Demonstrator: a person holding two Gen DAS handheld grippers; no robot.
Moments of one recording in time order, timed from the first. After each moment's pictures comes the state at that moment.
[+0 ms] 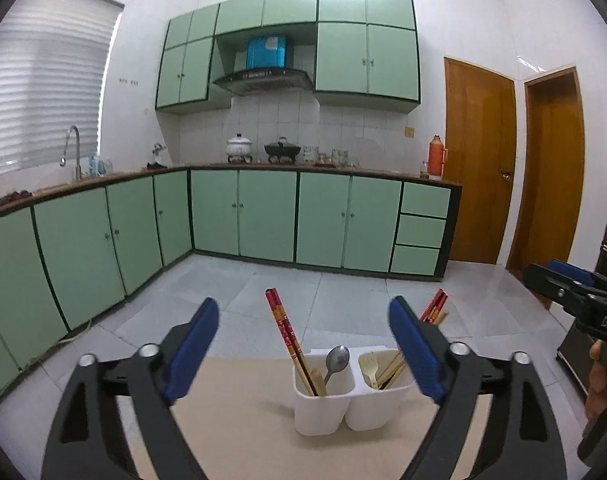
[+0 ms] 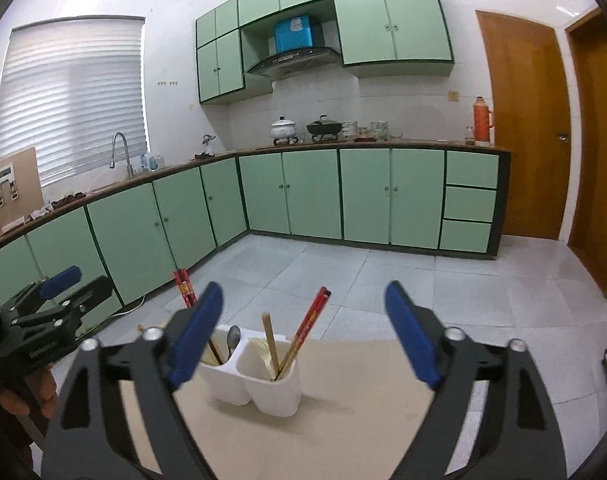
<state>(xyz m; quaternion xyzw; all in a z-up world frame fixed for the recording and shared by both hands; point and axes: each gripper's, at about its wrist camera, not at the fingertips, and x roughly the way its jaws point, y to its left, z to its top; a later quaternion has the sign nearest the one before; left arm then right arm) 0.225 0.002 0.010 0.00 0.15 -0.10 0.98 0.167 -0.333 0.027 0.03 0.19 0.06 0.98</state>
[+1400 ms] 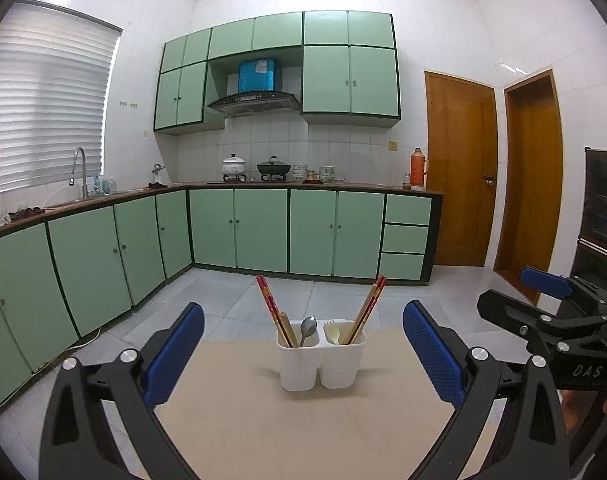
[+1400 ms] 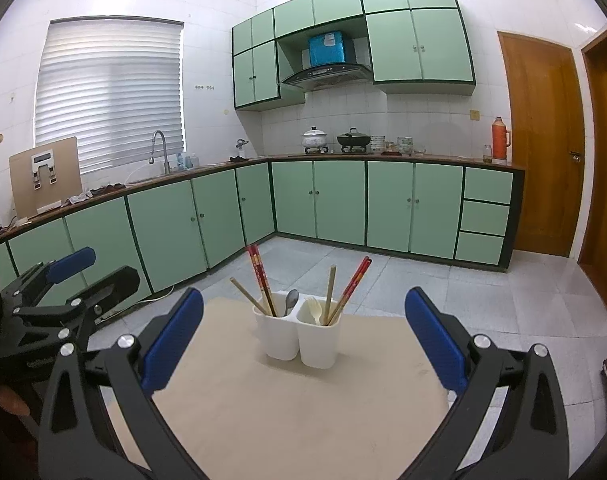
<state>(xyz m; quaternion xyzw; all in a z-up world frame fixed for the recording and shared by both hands) 0.084 -0.004 0.042 0.01 0.13 -0.11 0.98 0.053 -0.302 0.050 0.01 0.17 0.11 0.98</state>
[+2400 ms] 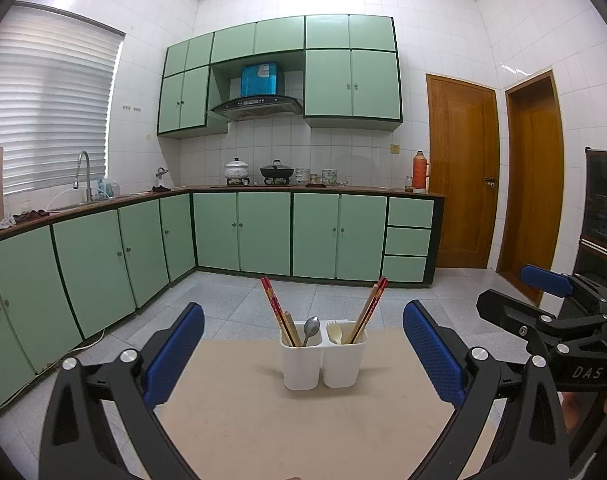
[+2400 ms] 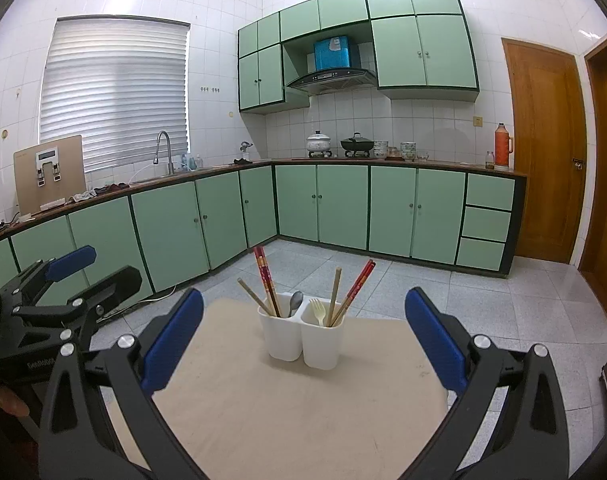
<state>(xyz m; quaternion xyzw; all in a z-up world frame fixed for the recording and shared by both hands) 0.072 0.001 0.041 0.01 0.12 -0.11 0.99 0.041 -0.297 0.050 0.01 0.16 0.12 0.98</state>
